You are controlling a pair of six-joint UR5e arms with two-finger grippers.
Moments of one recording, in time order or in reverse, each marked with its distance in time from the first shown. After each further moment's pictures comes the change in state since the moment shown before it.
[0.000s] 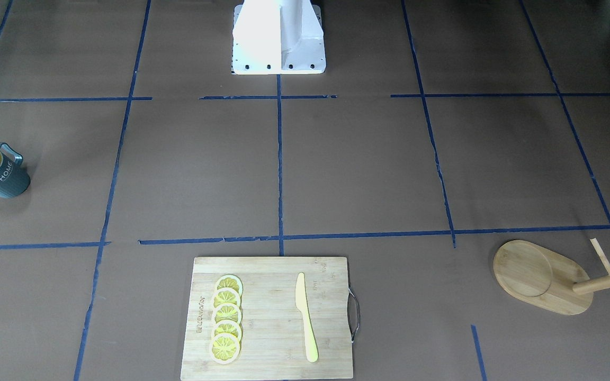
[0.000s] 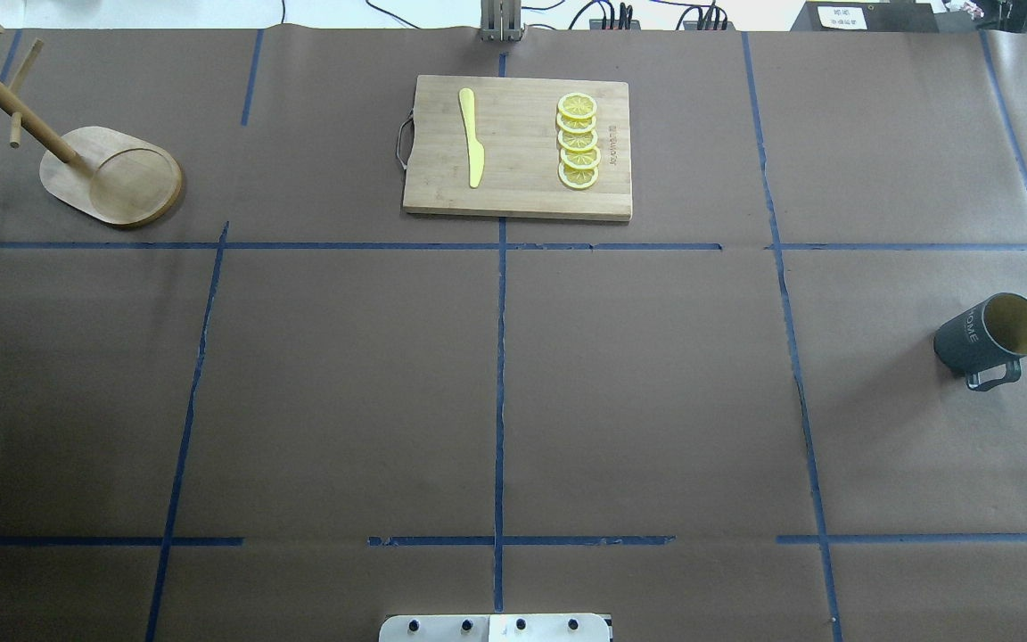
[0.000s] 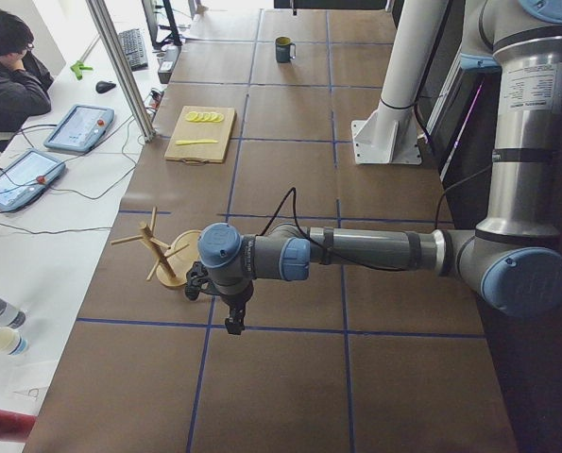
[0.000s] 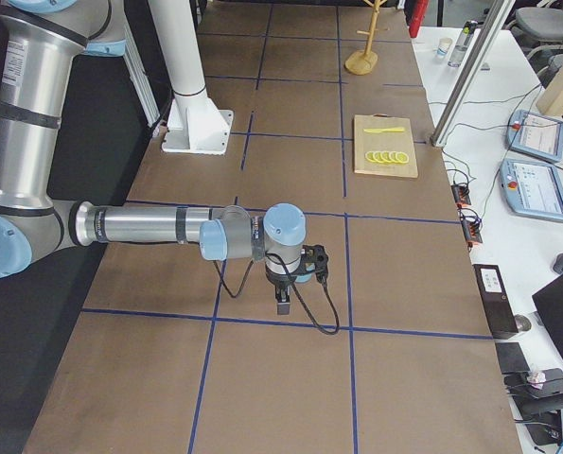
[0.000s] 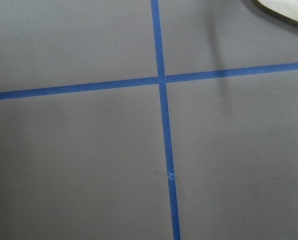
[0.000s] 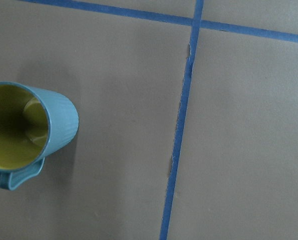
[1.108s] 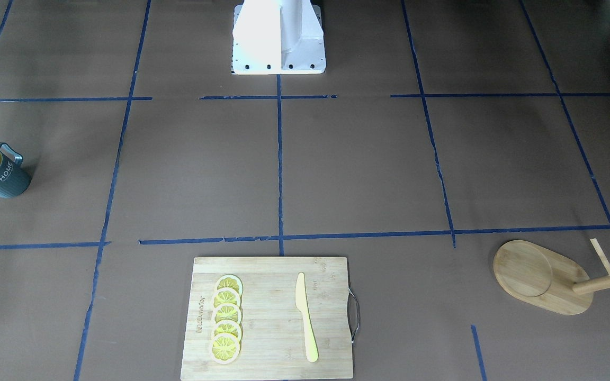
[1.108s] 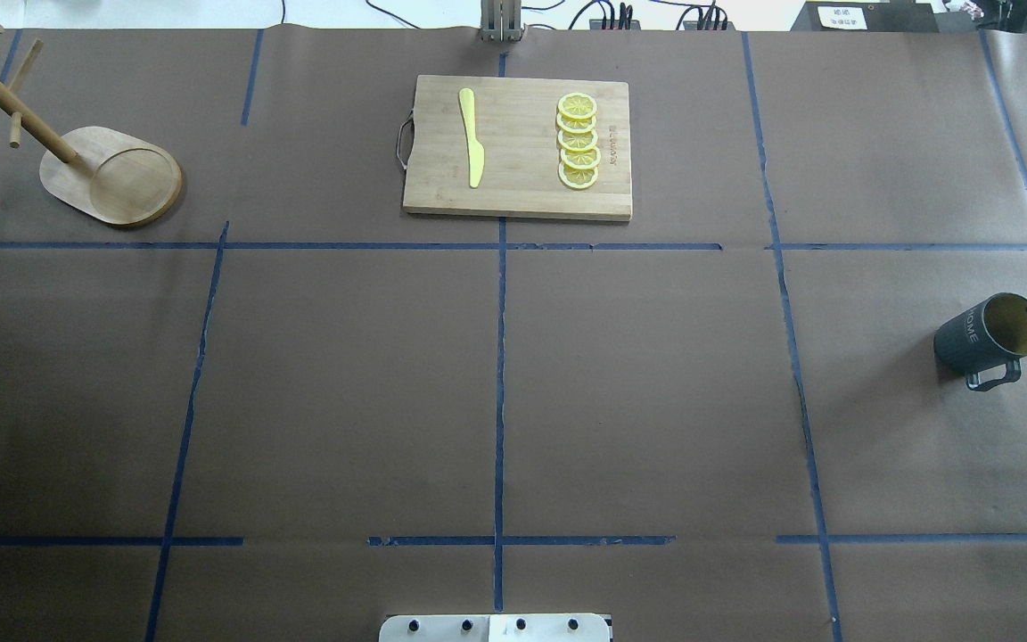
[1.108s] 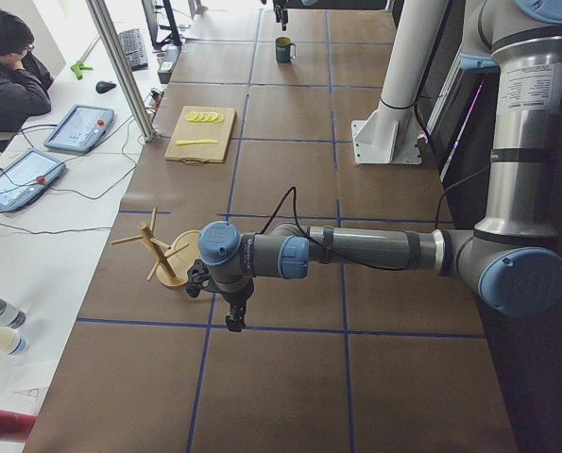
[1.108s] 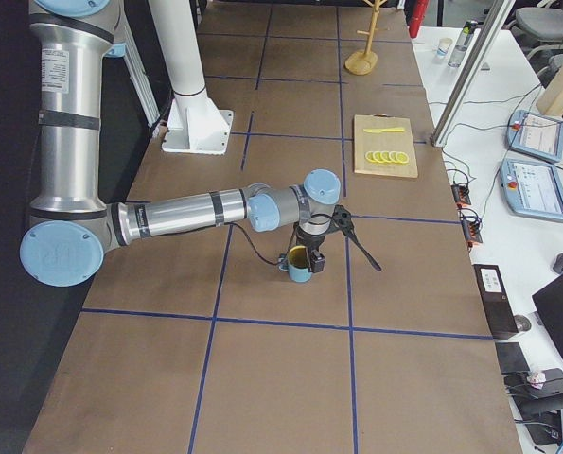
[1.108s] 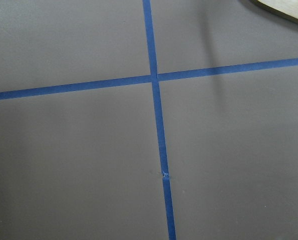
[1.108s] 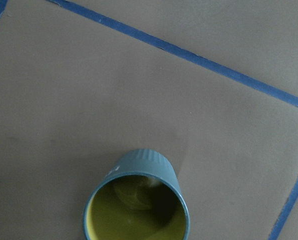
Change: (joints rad) left arm 0.017 0.000 -0.004 0.001 -0.003 0.000; right arm -0.227 0.197 -0.057 0.014 -0.008 0.000
